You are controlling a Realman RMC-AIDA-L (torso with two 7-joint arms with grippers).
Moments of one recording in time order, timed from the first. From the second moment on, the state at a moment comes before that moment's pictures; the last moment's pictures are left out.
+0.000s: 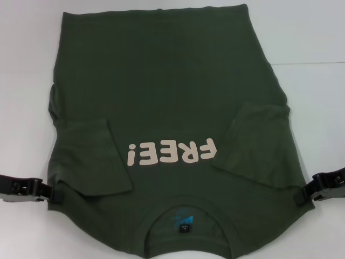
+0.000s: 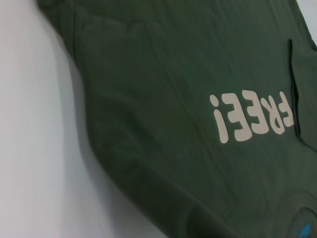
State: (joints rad) left arm -0.64 -1.99 0.43 0.76 2.67 1.67 -2.27; right arm 0.72 1.89 -0.69 -0.53 -2.58 -1.55 2.44
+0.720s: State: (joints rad) left arm -0.64 -1.96 0.41 0.77 2.67 1.94 -2.24; right arm 0.70 1.87 -0.71 -0.62 -2.66 -1.81 2.34
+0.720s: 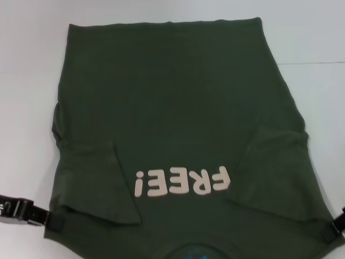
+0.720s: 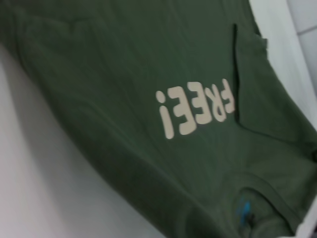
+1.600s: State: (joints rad) left arm -0.61 -1.95 0.26 0.78 2.67 2.00 -2.20; right arm 0.64 1.86 -0.48 -0.64 -2.70 -1.84 2.25
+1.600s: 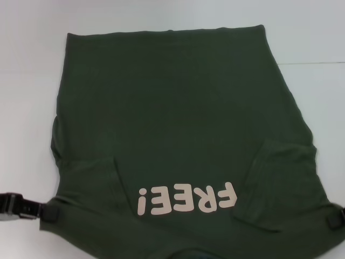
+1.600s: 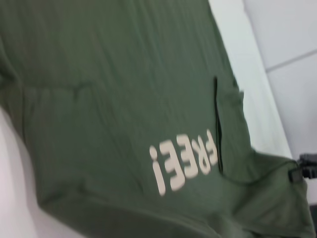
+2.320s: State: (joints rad) left arm -0.53 -1.98 0.16 0.76 2.43 1.84 -2.16; right arm 0.55 1.88 -0.36 -0.58 -2.43 -1.65 2.24
